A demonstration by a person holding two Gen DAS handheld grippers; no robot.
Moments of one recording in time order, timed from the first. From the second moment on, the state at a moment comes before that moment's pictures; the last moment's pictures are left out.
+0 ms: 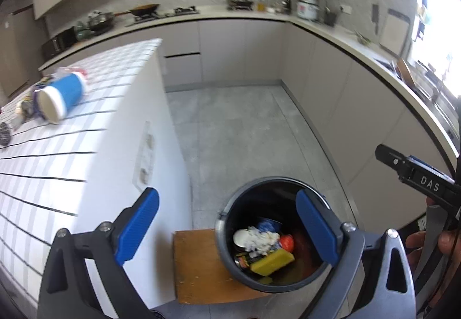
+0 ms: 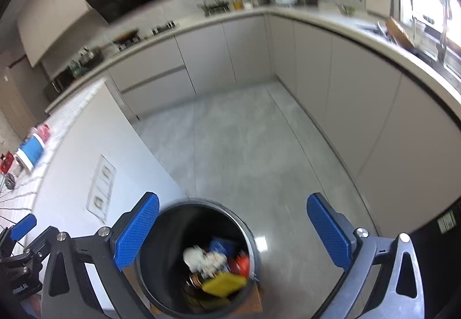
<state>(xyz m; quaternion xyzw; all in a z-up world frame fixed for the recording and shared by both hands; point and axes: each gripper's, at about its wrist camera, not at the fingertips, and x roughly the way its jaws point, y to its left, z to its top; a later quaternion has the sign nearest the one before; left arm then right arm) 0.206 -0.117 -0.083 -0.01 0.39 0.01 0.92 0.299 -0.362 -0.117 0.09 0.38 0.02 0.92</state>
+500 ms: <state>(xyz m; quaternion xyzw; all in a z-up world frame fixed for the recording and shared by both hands) 0.175 -0.016 -0.052 -0.05 0.36 0.06 0.93 0.301 -0.256 -0.060 0.07 0.37 0.07 0.92</state>
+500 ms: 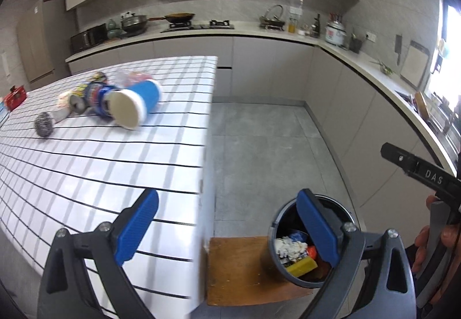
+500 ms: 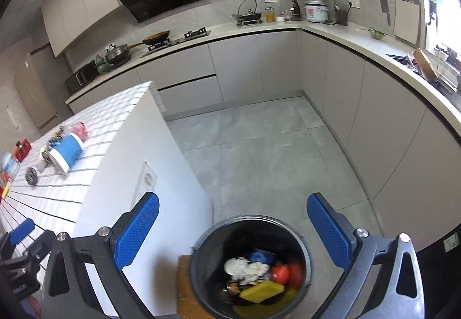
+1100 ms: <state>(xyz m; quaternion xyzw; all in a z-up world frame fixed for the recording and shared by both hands) 0.157 0.182 -0.046 -0.10 0.35 0.14 0.92 0.312 -0.063 -0.026 0.03 0.37 0.14 0.92</state>
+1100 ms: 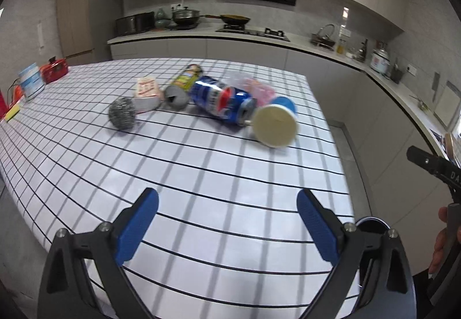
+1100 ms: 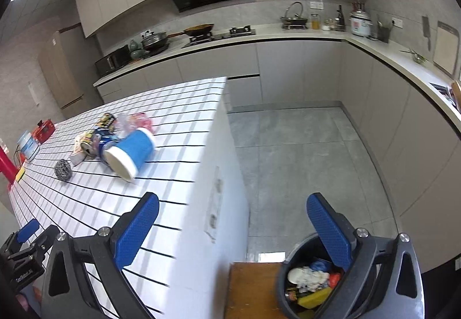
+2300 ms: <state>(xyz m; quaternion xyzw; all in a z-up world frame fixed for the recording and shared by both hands) 0.227 0.382 -0.075 -0.11 0.38 0.11 0.91 0.367 0.140 -0.031 0.04 0.38 0.08 0.92</state>
